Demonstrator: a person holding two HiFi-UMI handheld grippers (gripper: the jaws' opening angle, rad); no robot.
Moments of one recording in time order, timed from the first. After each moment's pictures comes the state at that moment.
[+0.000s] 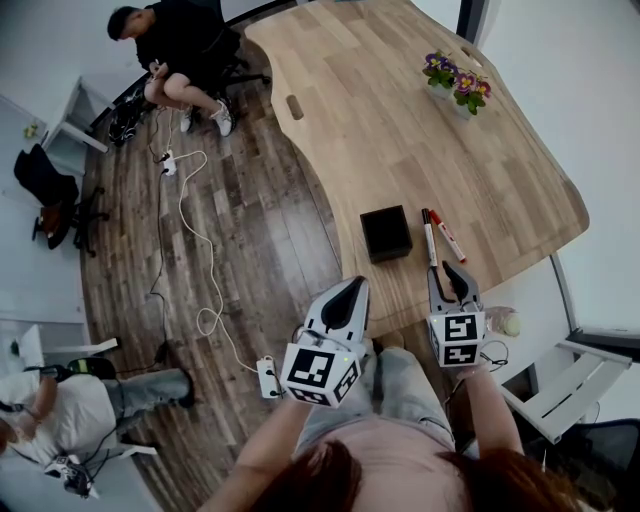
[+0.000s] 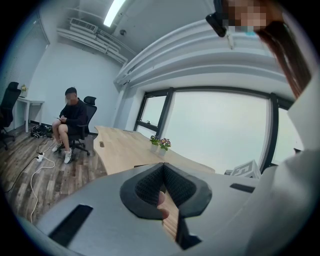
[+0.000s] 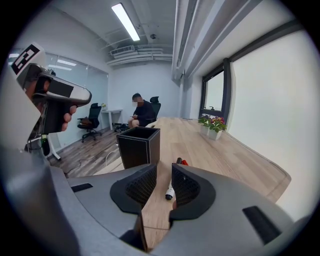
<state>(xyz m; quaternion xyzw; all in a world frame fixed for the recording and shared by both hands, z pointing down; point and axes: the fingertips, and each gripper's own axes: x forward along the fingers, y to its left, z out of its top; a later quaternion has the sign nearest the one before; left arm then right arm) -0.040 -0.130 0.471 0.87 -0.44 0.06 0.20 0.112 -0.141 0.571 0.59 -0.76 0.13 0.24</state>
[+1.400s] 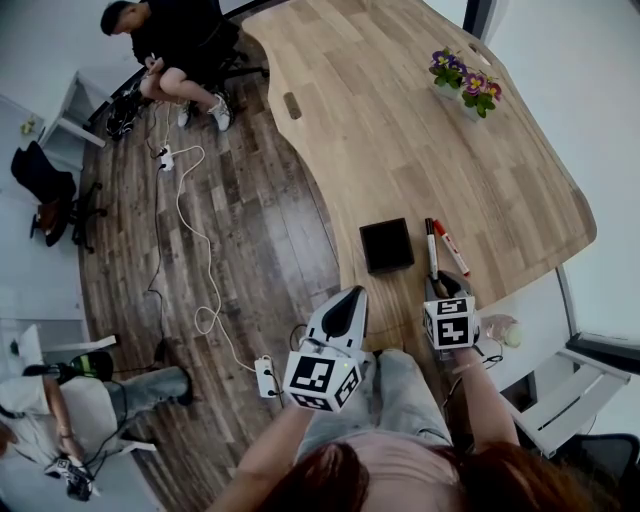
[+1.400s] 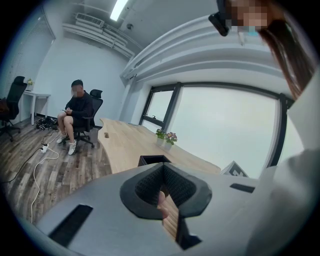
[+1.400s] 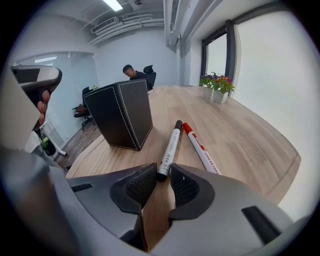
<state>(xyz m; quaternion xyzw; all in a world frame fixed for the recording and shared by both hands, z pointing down) -0.038 -0.149 0.511 0.85 -0.46 0.07 0.24 0.126 -0.159 0.669 0.55 -0.71 0.27 0.34</state>
